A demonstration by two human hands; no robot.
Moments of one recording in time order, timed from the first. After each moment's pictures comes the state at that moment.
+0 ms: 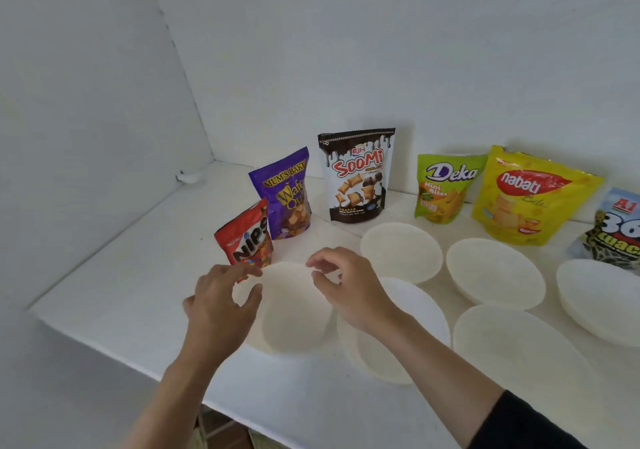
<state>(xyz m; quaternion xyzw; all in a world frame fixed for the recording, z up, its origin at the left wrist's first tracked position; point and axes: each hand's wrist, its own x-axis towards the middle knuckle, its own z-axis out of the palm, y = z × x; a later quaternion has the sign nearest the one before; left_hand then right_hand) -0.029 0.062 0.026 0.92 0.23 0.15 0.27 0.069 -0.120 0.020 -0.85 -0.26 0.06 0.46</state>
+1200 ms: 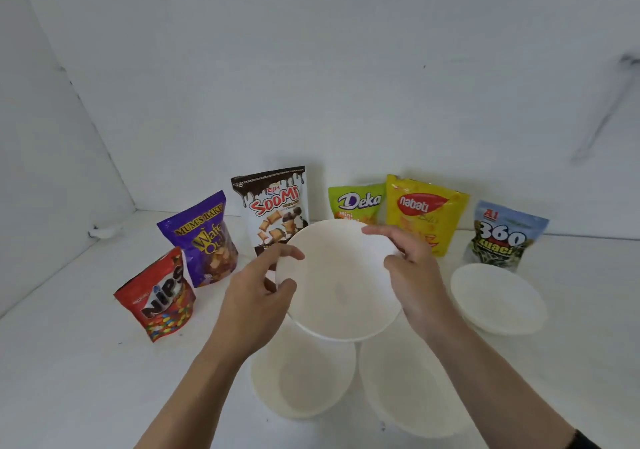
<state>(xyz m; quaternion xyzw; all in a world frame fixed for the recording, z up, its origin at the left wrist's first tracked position) 0.036 -0.094 0.096 0.88 0.01 0.12 0.47 0.085 -0.300 0.089 -0.74 -0.03 -0.09 0.66</state>
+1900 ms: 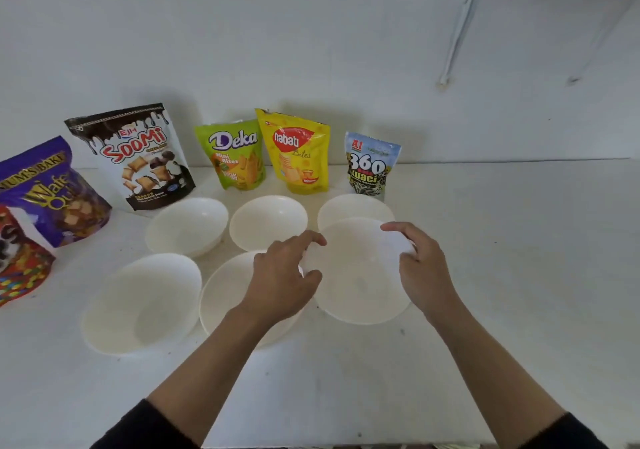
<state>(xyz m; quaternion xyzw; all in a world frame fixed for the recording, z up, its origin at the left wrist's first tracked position) 0.034 -0.331 0.015 0.93 -0.11 0.00 0.34 0.025 -0.551 0.006 -0.83 0.10 -0.09 0.55</state>
